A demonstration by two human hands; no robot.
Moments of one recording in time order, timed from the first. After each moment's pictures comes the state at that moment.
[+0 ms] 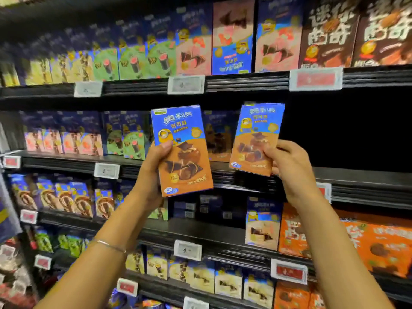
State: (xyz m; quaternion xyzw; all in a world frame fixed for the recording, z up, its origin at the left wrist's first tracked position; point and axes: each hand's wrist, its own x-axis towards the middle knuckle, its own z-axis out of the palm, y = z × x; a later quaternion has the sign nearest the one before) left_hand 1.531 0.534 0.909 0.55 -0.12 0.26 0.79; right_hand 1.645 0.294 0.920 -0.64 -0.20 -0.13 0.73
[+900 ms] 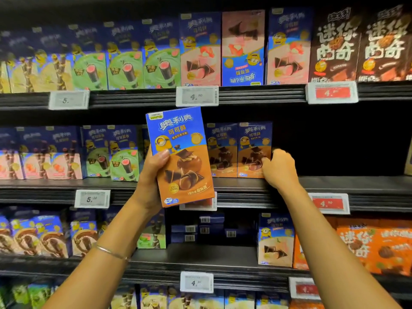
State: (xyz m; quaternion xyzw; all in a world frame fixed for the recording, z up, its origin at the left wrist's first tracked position) left_hand 1.576 0.597 0.929 0.52 -0.23 0.19 0.80; right_hand 1.726 0.348 0.925 -0.88 -0.01 -0.29 0.38
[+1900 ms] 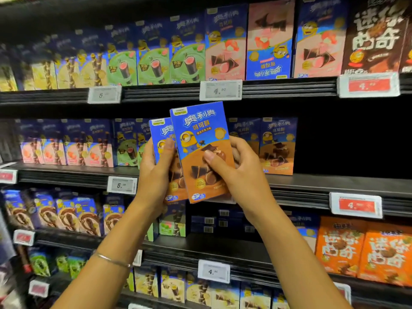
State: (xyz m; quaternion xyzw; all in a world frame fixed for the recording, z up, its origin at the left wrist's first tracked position) left_hand 1.547 0.611 0.920 0.61 -0.05 0.39 0.69; right_hand 1.573 0.441 0.934 -0.62 -0.33 -0.09 0.70
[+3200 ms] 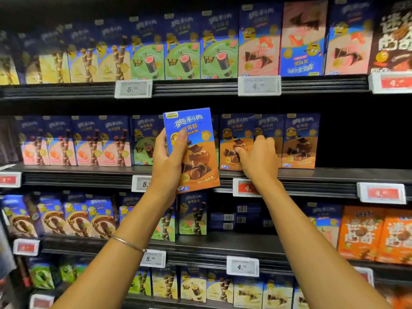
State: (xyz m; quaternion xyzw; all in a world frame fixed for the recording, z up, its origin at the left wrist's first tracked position) left_hand 1.551 0.685 0.920 0.60 -0.08 0.36 0.71; right_hand 1.665 0.511 0.925 -0.86 -0.06 -0.35 0.37
